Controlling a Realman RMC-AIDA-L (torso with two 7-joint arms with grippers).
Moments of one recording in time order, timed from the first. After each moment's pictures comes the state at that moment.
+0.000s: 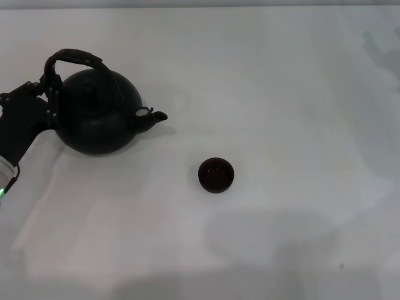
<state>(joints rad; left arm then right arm) -0.37 -2.08 2.72 0.04 -0.96 1.26 -0.30 0.47 2.02 -0.92 -0.26 2.39 1.00 -2.35</state>
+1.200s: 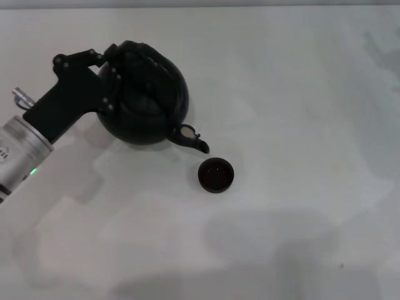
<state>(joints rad) -0.48 -2.07 2.72 0.03 -0.74 1.40 0.04 0.47 2.02 -0.92 -0.26 2.39 1.00 -2.35</state>
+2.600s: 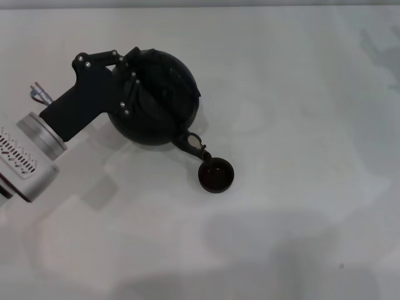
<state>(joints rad) -0.51 -2.07 2.72 0.03 -0.68 1.41 0.21 0.48 2.02 -0.92 -0.26 2.39 1.01 -2.35</state>
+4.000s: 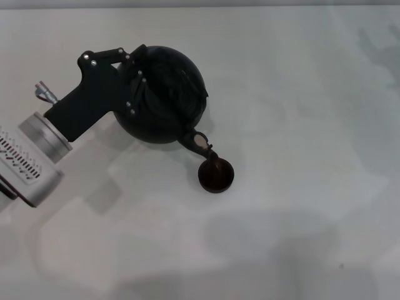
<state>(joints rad) -0.51 -2.08 2.72 0.06 -0.67 1.43 0.25 0.49 2.02 -0.92 -0.26 2.39 1.01 -2.35</state>
